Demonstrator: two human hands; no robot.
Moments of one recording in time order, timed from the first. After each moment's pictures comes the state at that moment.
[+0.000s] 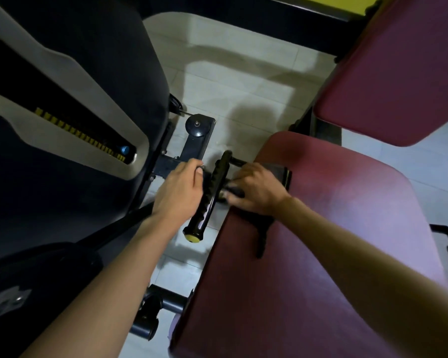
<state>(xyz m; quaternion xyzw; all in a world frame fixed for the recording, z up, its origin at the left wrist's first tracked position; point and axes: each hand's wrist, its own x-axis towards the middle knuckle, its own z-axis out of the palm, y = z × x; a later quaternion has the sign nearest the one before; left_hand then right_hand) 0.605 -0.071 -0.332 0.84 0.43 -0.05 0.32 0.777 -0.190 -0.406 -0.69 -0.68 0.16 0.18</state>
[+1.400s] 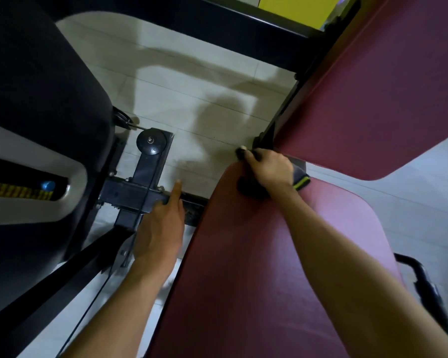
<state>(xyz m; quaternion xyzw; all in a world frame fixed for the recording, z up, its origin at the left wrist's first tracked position) 0.703 -0.082 -0.408 0.87 0.43 -0.14 0.19 0.953 -0.174 -0.456 -0.95 -0.26 0.16 0.07</state>
